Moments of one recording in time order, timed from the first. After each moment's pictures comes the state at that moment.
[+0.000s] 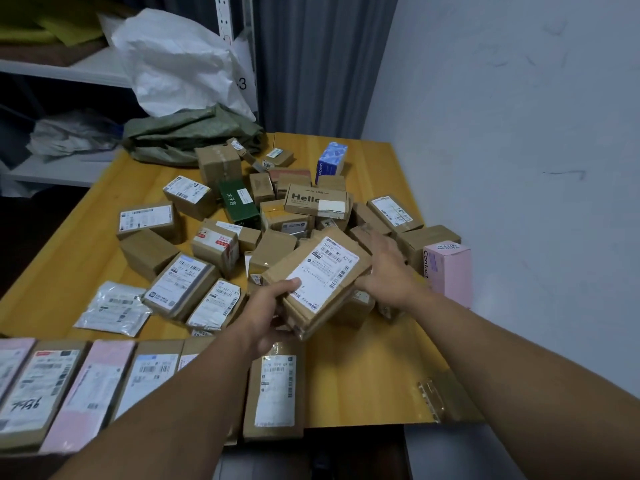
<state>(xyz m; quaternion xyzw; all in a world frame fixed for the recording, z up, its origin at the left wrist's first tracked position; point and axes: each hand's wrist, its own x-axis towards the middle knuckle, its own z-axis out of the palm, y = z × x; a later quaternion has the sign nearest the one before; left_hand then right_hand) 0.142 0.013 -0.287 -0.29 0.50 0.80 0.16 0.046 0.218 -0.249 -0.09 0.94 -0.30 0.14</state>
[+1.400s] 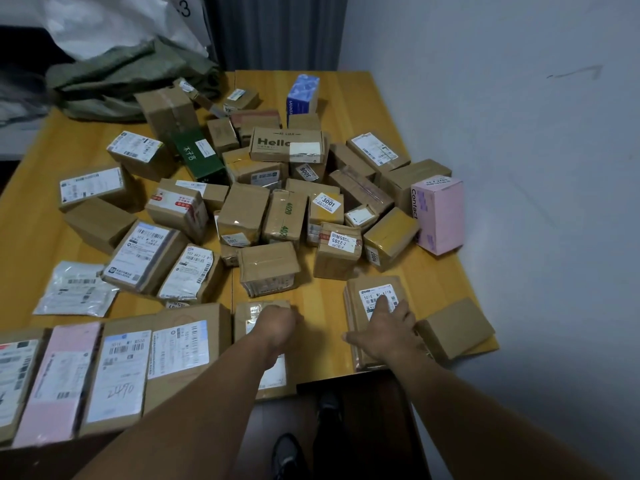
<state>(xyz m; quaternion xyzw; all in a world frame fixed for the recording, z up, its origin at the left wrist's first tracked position) 0.159 0.058 -0.410 -0.36 0.65 0.61 0.29 0.157 0.260 -0.399 0.18 0.93 -0.14 0.29</state>
